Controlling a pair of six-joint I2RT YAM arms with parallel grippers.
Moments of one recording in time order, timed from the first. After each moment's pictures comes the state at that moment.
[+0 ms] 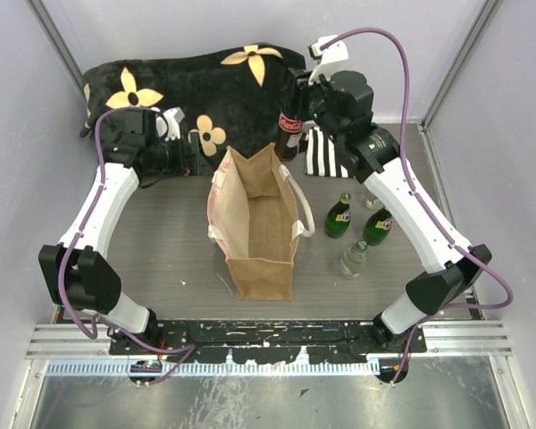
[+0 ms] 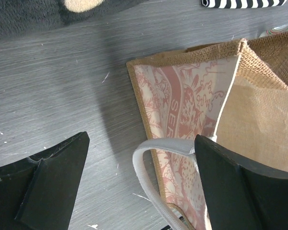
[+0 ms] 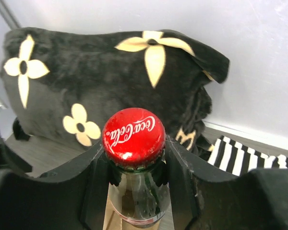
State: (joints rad) left arm -0.15 1.55 1.49 -0.73 0.42 -0.21; right arm 0.54 1.56 1.83 -0.30 0.16 0.11
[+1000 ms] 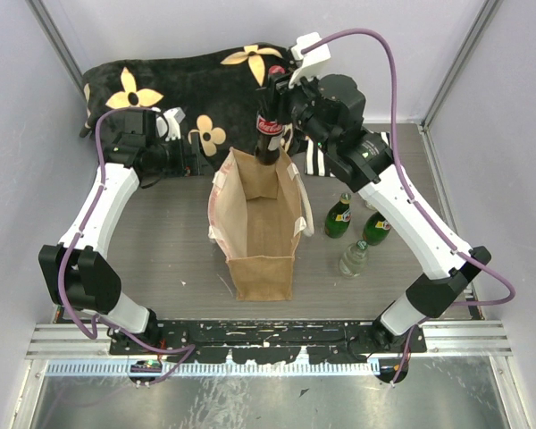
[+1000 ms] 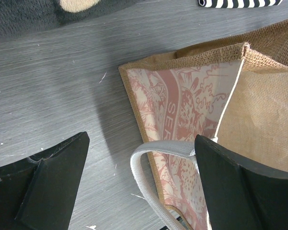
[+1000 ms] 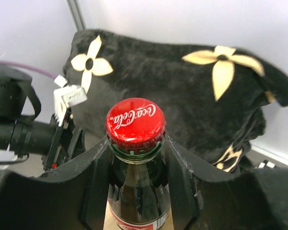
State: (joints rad) left arm -0.15 1.54 1.48 -0.72 0.44 -0.22; right arm 0.74 1.55 1.87 -0.26 0.16 0.07
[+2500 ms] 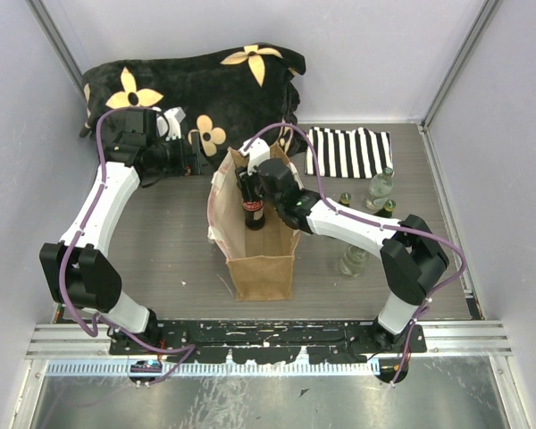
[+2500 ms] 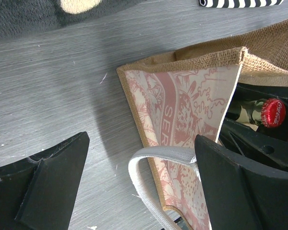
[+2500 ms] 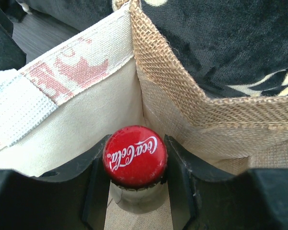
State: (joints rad) left arm -0.15 1.56 1.49 -0.72 0.44 -0.21; right arm 0.82 1.69 1.22 0.17 0.20 0.08
